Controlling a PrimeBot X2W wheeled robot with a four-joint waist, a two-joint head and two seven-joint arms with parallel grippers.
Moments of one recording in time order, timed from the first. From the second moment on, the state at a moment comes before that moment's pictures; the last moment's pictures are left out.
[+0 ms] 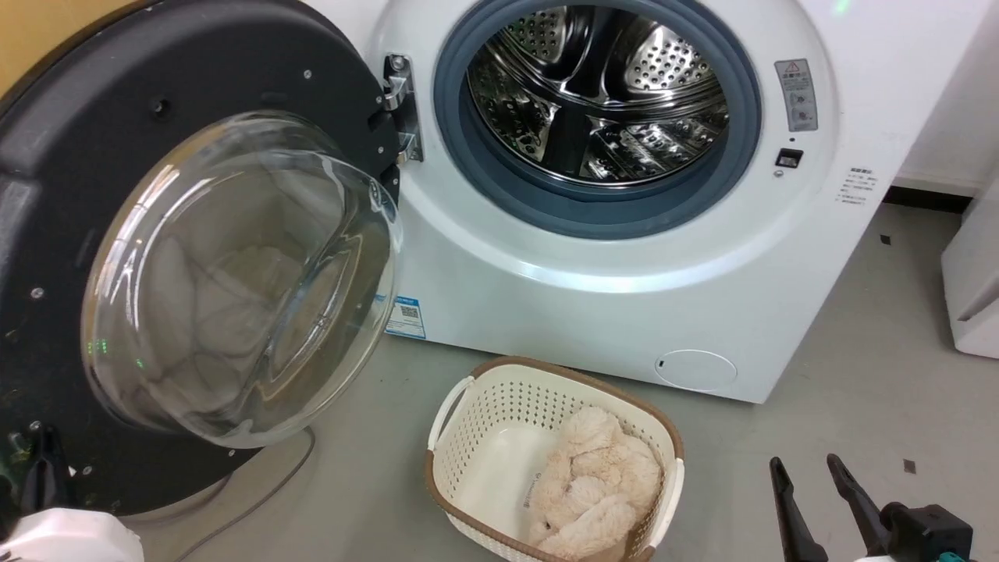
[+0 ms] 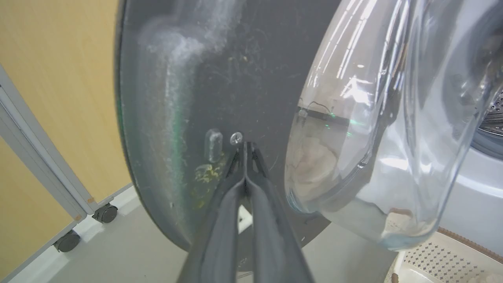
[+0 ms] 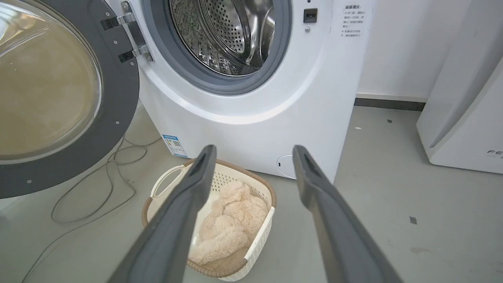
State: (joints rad) left arm -0.03 0.41 0.10 0.35 -0.43 0.15 -0.26; right arm 0.12 -0.05 -0.04 0.11 0.15 0.13 -0.13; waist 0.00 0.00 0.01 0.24
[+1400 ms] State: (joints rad) left arm 0.17 0.14 -0.16 0.01 -0.15 0.10 -0.23; right arm 0.14 -0.05 -0.02 -0.03 0.09 0.13 -0.07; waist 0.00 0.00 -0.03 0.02
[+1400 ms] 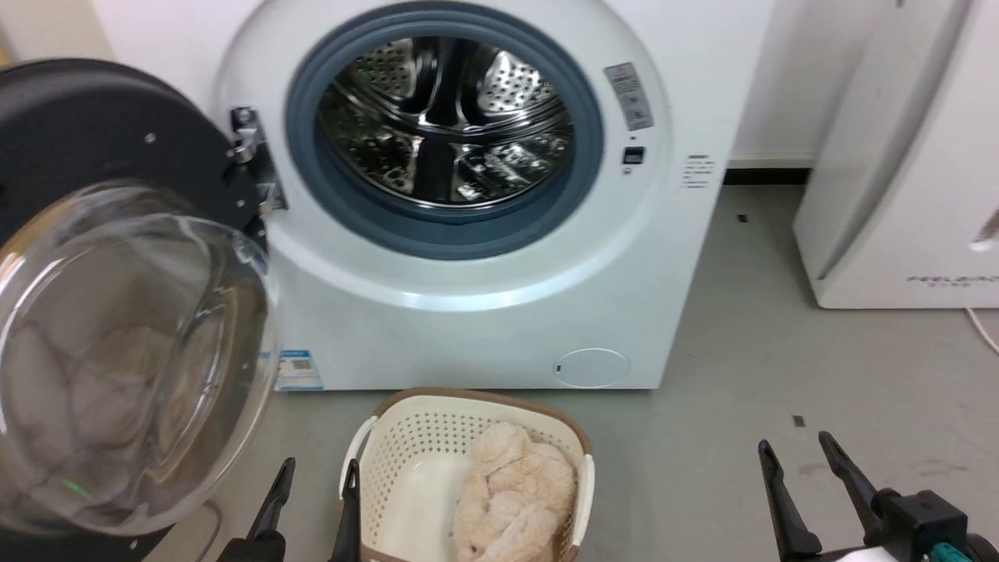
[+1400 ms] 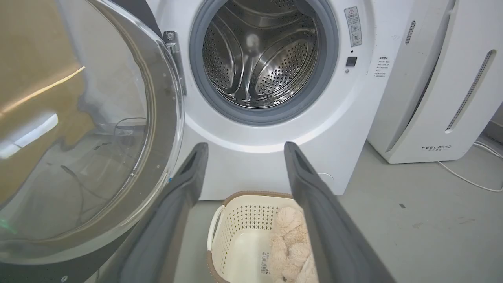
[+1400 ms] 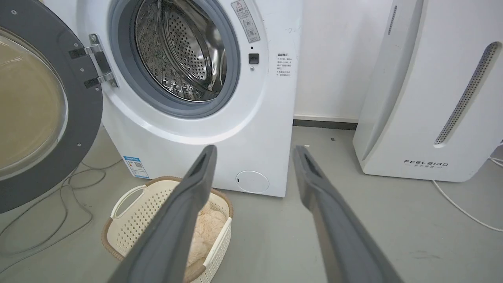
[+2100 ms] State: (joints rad) left arm 0.17 0.14 -0.16 0.01 -0.16 0.11 -0.20; right arm 0.16 -0.05 -0.02 -0.05 0.08 0.13 -0.06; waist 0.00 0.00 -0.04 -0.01
